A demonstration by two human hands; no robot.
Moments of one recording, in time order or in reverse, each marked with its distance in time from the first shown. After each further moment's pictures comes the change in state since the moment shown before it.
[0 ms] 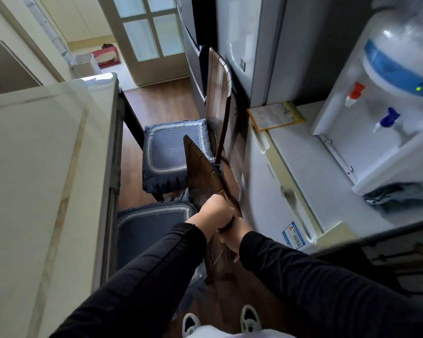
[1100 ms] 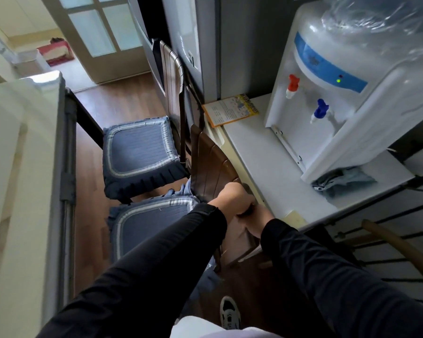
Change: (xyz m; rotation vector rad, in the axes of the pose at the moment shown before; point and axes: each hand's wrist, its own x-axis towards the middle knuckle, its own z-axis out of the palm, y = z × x) left_hand 0.004 0.132 0.086 0.070 -0.146 0.173; right_hand -0.019 0.102 -0.103 0.025 0.169 0.250
